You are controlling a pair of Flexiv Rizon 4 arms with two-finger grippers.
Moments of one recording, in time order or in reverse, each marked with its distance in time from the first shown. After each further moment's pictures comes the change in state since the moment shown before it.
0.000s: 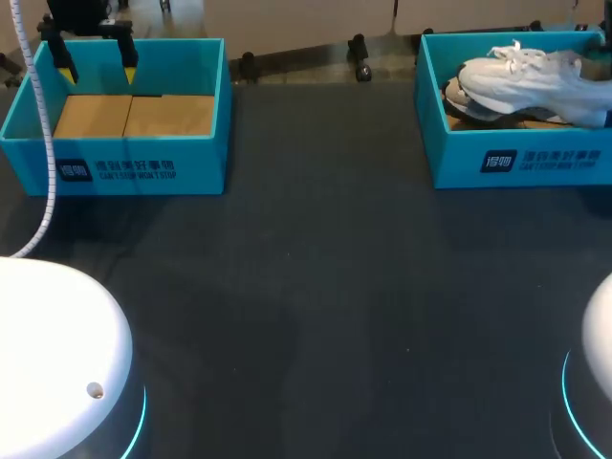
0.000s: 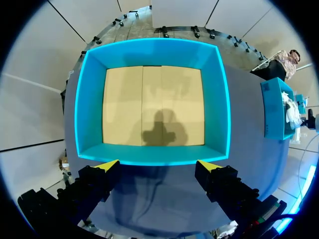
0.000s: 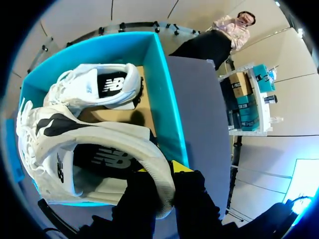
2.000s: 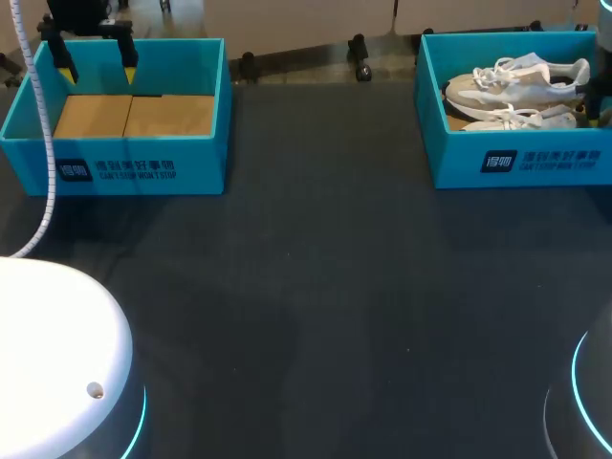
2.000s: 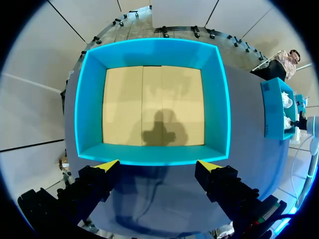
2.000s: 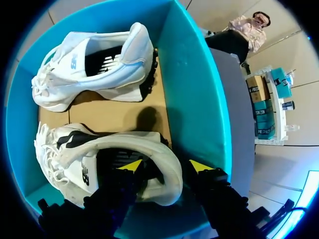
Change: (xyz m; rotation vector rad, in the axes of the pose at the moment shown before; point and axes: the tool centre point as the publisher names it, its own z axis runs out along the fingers) left arm 0.000 0.000 0.000 0.000 0.000 0.000; right arm 0.026 -0.003 0.097 -0.034 0.111 -0.059
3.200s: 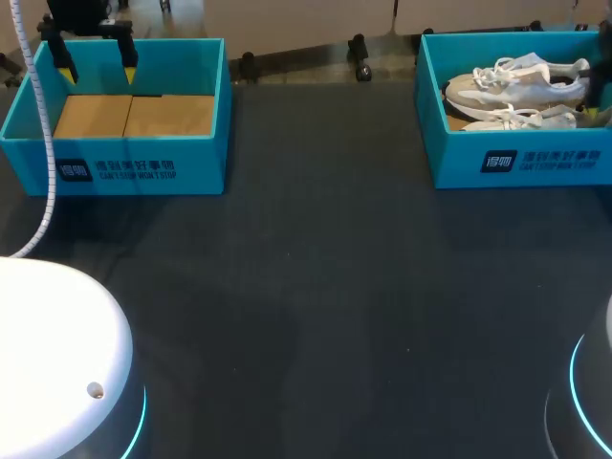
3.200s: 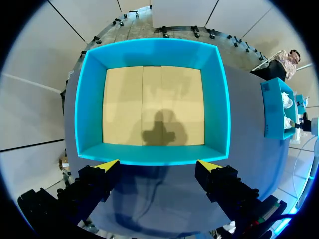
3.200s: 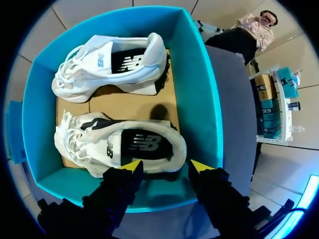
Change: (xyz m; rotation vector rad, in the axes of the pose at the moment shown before) left arm 0.000 0.000 0.000 0.000 0.000 0.000; right arm 0.007 -0.014 -0.042 0.047 0.082 -0.030
